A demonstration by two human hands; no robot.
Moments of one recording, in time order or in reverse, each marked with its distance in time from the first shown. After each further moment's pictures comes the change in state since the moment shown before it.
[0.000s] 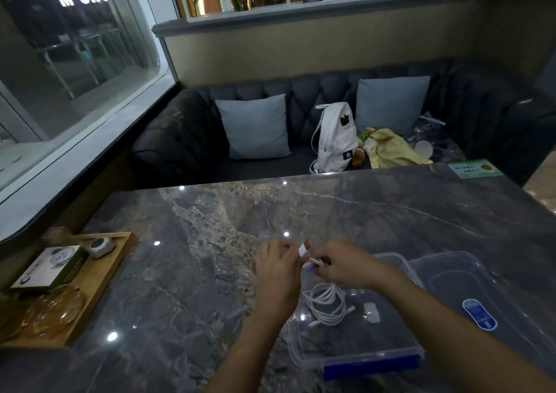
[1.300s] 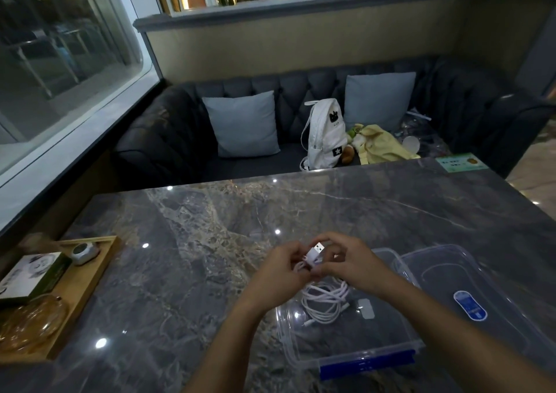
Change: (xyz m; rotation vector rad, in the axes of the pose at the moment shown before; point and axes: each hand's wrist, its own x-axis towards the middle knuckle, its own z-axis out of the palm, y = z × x) left_hand 0.022 0.002 -0.012 -0.629 -0.485 -0.273; right_hand -0.020 0.016 0.009 0.662 0.269 0.013
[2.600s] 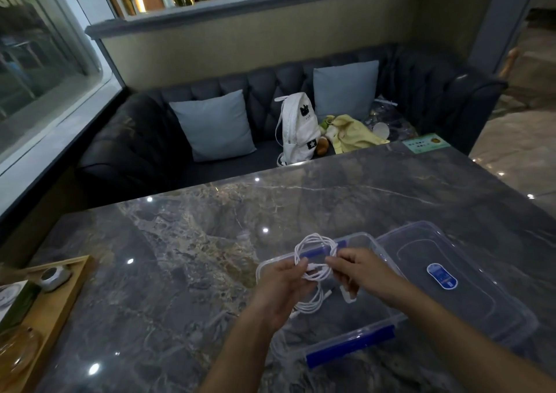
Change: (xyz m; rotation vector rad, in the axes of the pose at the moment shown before) left_hand 0.002 -0.025 0.047 -0.798 -0.023 -0.447; right_hand -0.047 0.035 -0.018 0.115 0.116 0.300
